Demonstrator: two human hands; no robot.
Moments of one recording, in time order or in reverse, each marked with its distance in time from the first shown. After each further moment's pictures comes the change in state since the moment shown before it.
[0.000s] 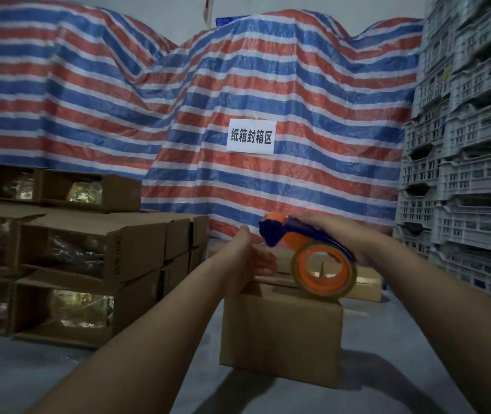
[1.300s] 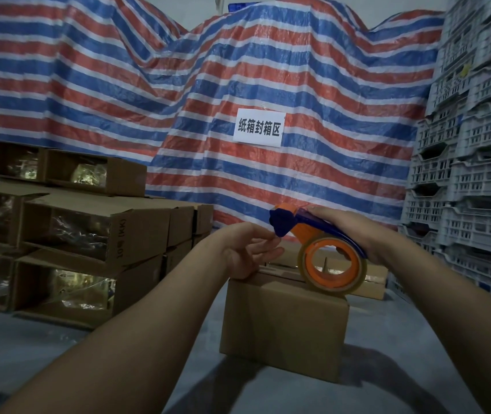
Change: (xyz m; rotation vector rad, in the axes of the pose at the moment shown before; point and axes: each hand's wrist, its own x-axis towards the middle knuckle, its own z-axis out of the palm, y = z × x) left_hand 0.005 0.008 -0.006 -0.334 -0.073 -0.160; right_hand 0.002 0.007 -0.002 -0.094 0.017 0.024
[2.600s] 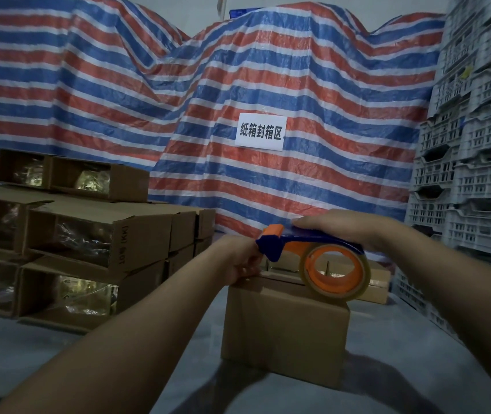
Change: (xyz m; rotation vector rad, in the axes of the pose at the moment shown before) left_hand 0.006 -0.005 -0.007 0.433 0.222 0.136; right_hand 0.009 -0.031 -0.001 -0.327 -0.168 0.067
